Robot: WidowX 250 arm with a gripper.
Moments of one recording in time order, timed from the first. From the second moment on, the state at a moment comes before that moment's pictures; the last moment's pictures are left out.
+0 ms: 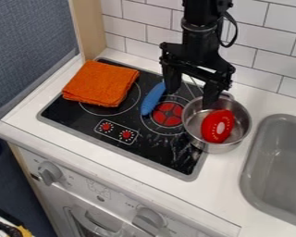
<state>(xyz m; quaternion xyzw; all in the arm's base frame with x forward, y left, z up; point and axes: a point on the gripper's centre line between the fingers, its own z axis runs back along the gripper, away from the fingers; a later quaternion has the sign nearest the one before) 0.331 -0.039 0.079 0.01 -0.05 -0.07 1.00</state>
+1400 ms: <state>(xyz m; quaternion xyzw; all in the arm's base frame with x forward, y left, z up) 0.356 0.153 0.022 -0.01 0.00 0.11 0.99</state>
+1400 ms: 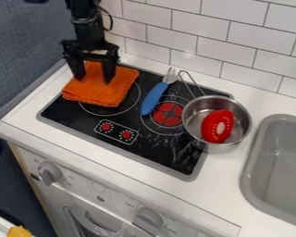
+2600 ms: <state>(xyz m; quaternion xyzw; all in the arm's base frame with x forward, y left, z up) 0.289 0.146 0.017 0.00 0.01 -0.05 1.00</state>
